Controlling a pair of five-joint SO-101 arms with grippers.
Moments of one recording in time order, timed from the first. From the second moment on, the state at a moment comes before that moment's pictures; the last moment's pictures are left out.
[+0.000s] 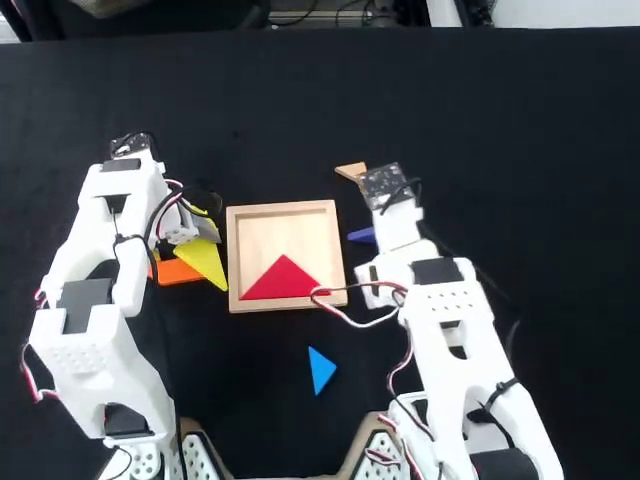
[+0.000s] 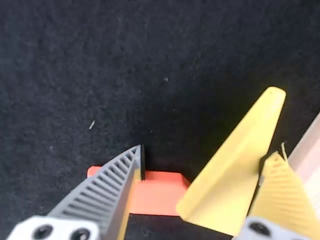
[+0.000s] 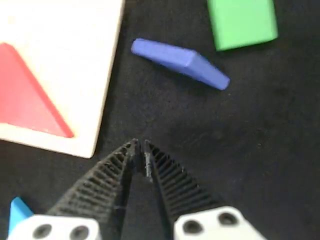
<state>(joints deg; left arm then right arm) -10.5 19.9 12.7 66.2 12.4 -8.0 -33.9 61.2 50.0 12.8</state>
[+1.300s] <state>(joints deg) 0.4 19.5 9.7 69.8 21.0 -8.6 -34.0 61.5 50.0 14.2</state>
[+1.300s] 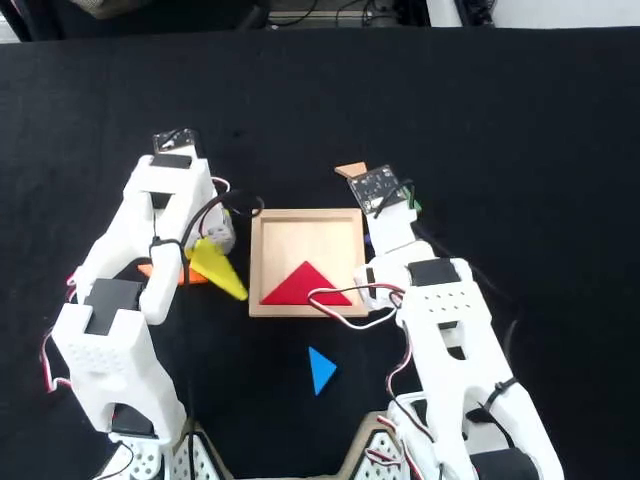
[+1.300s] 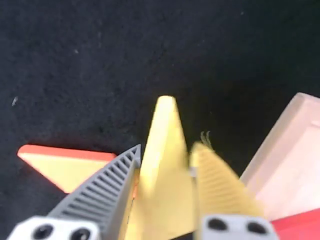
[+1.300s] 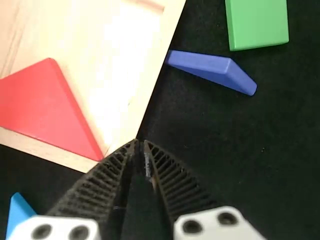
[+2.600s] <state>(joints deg) 17.6 22.5 -20.4 88.8 3.6 4.5 -34.0 65.6 37.1 10.8</state>
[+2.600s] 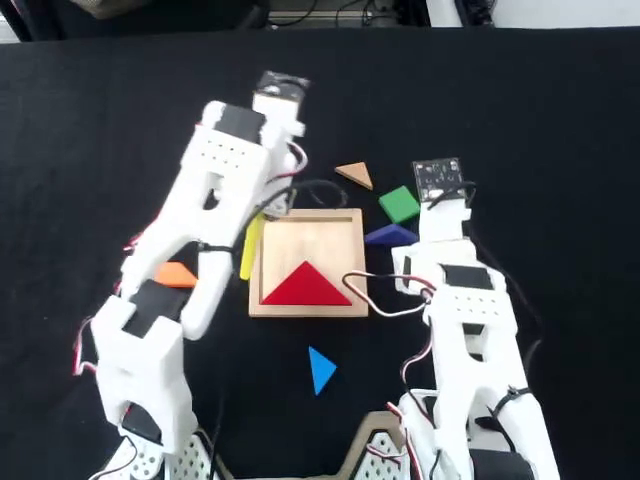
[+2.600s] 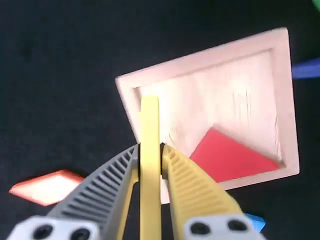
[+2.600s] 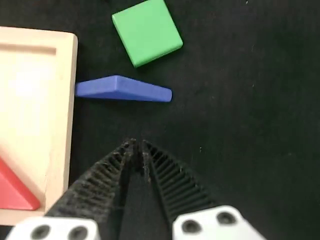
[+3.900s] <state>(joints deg) 16.4 32.0 -14.5 79.2 21.8 4.5 -34.0 66.3 35.0 10.8</state>
